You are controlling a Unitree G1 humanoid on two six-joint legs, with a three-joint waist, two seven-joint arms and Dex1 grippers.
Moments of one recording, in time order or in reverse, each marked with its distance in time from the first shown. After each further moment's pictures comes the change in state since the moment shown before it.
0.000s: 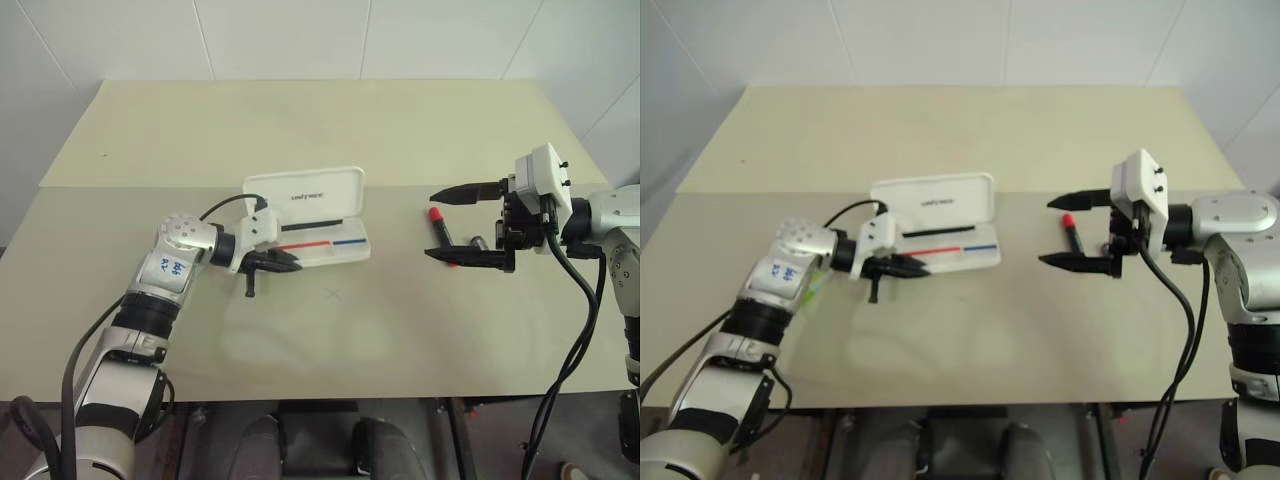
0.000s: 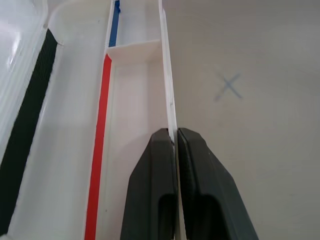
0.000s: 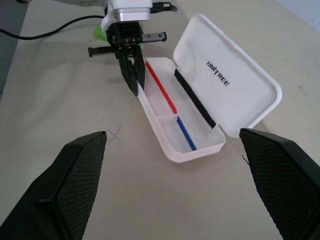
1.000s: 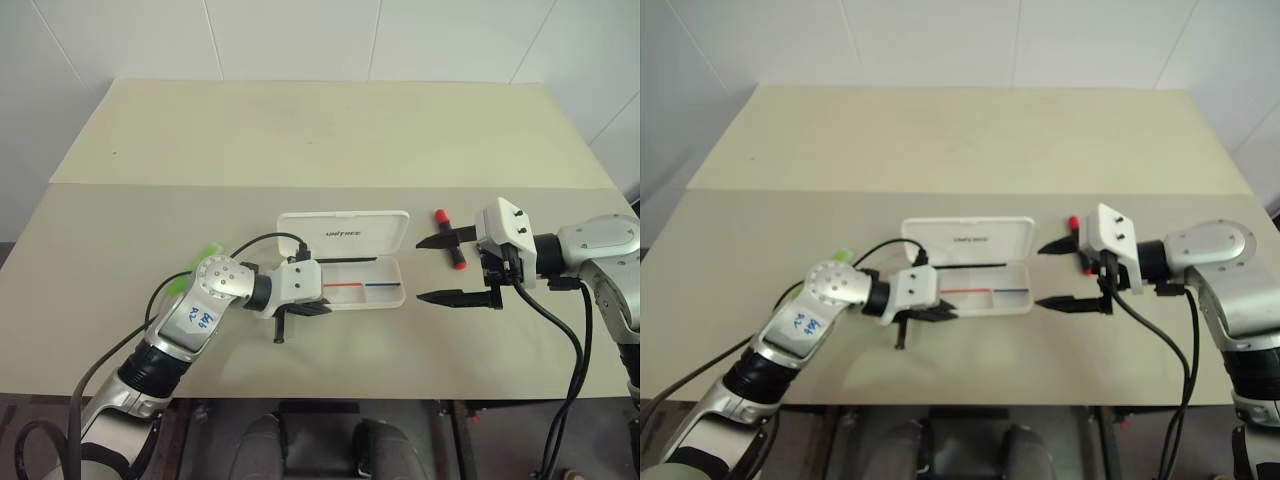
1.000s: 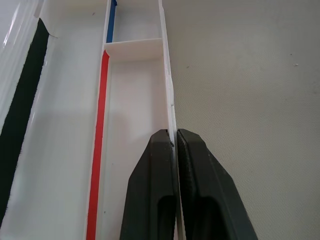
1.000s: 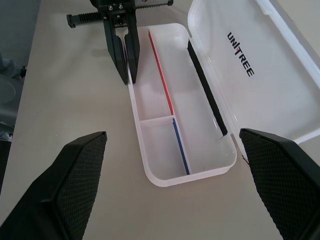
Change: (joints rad) left arm 0.172 -0.003 -0.169 -0.426 0.028 0.257 0.159; right arm 0.121 -0.041 0.091 -0.112 -0.079 0.022 0.006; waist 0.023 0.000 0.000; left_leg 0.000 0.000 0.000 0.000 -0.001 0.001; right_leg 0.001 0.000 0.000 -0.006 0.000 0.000
